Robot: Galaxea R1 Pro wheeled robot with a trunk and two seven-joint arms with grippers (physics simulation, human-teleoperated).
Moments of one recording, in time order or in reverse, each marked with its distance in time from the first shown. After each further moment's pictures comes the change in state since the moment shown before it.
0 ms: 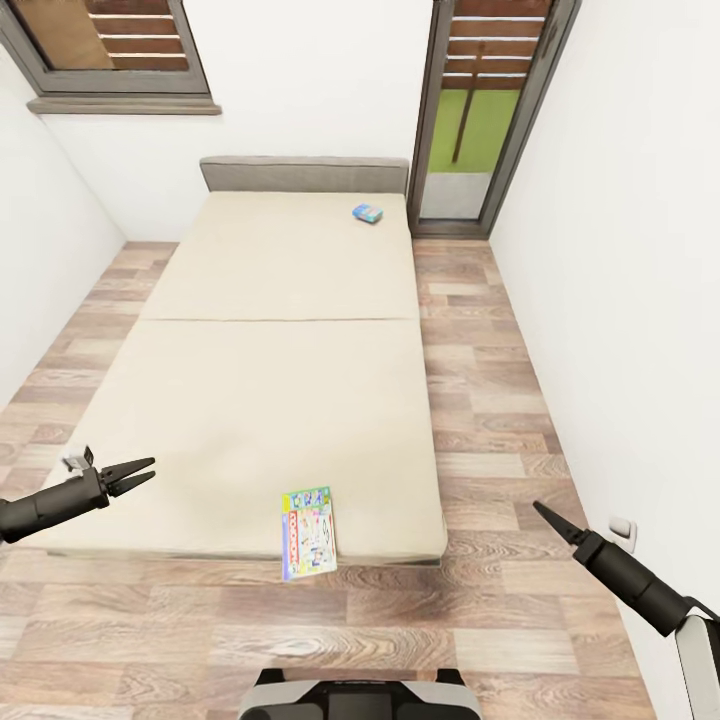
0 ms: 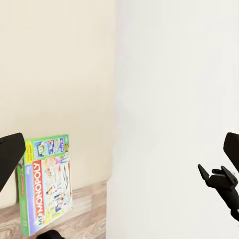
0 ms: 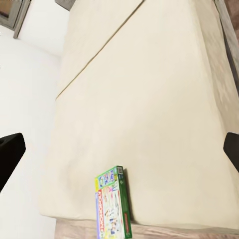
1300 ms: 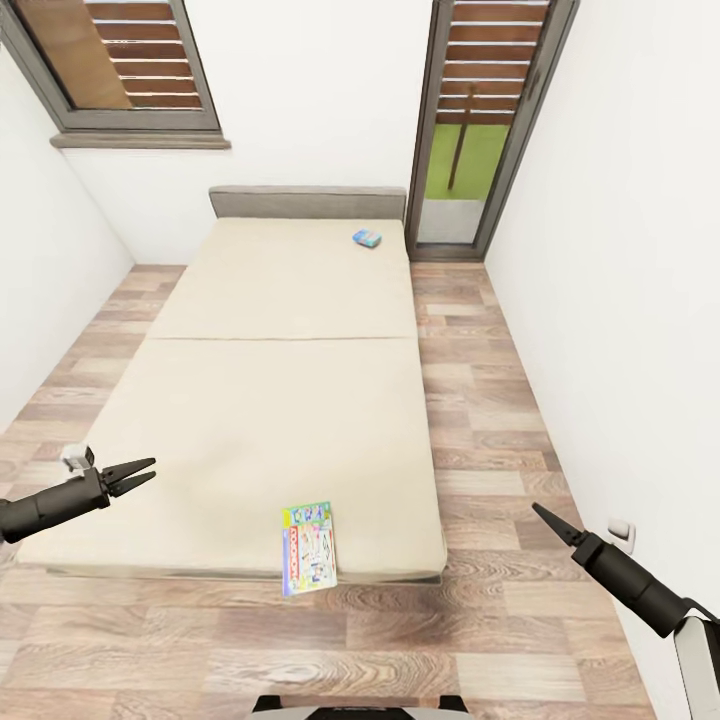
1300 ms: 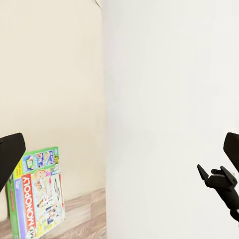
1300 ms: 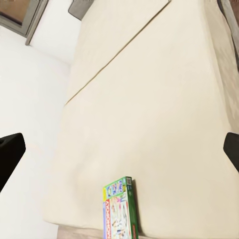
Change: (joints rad) left arm 0.000 -0.001 -0.001 0.000 -0.001 0.000 0.002; right arm 0.000 0.001 0.001 0.010 0.002 -0.002 -0.002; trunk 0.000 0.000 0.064
